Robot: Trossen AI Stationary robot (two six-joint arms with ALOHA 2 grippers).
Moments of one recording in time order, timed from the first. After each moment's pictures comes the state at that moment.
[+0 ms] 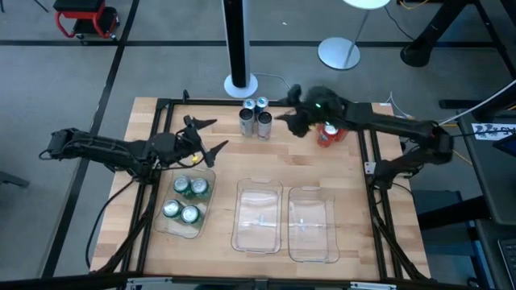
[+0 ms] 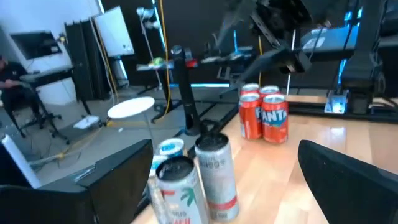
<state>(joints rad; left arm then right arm) -0.02 0.84 0.46 0.33 -0.62 0.14 -0.37 1.42 1.21 -0.24 0.04 -1.27</state>
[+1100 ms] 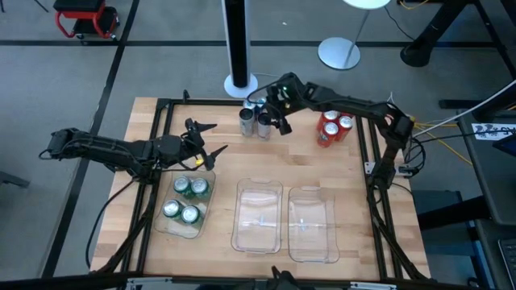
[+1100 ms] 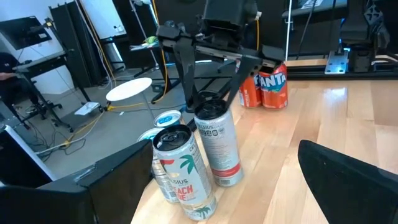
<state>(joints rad) -0.02 0.84 0.46 0.19 -0.62 0.14 -0.52 1.82 1.48 -0.41 -0.40 -0.91</state>
